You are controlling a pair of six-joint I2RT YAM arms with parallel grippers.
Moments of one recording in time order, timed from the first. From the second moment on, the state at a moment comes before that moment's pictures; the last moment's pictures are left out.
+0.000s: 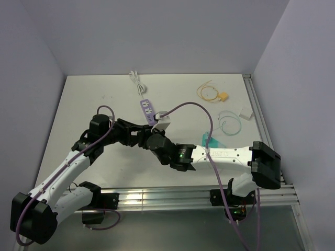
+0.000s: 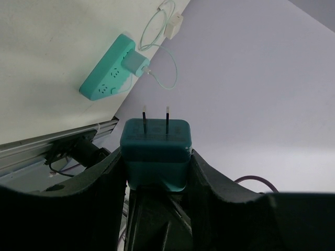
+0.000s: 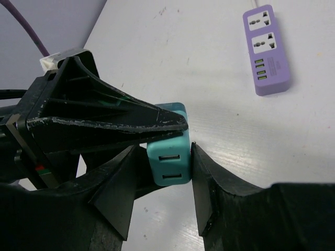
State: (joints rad) left arm -0.39 0.96 0.63 -0.18 0.49 -1.72; right arm 1.25 1.49 1.00 0.12 0.74 0.72
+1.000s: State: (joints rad) left arm -0.39 0.97 0.63 -0.18 0.49 -1.67; right arm 1.24 1.51 1.00 0.14 0.74 0.67
